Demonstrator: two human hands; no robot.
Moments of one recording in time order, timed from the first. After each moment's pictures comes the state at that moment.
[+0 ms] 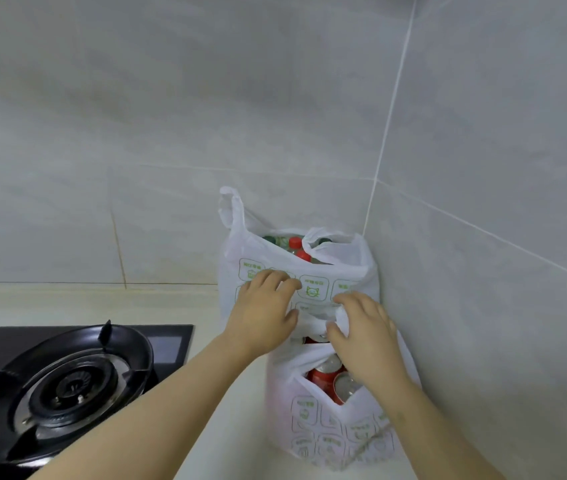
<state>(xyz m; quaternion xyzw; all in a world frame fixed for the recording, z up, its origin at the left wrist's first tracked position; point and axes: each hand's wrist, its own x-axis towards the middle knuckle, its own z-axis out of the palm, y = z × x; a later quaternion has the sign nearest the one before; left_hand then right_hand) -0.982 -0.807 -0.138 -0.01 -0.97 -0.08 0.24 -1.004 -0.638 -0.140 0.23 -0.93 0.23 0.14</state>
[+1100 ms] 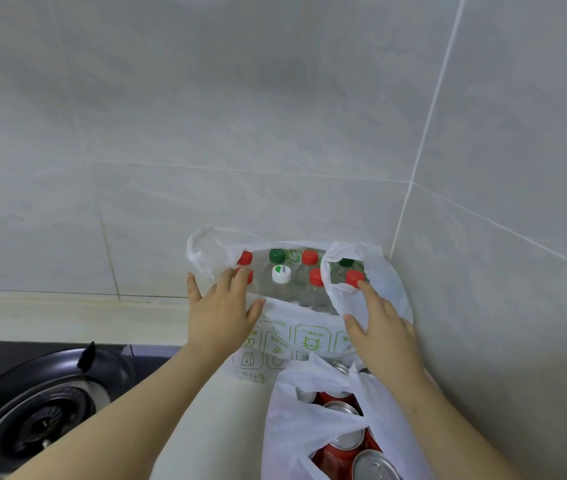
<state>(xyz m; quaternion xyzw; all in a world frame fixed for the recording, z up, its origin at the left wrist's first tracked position) -1.051 -0.880 -0.167 0.19 -0.95 -0.03 0.26 -1.118 -0.661 -0.152 0.21 -0.94 0.24 0.11</state>
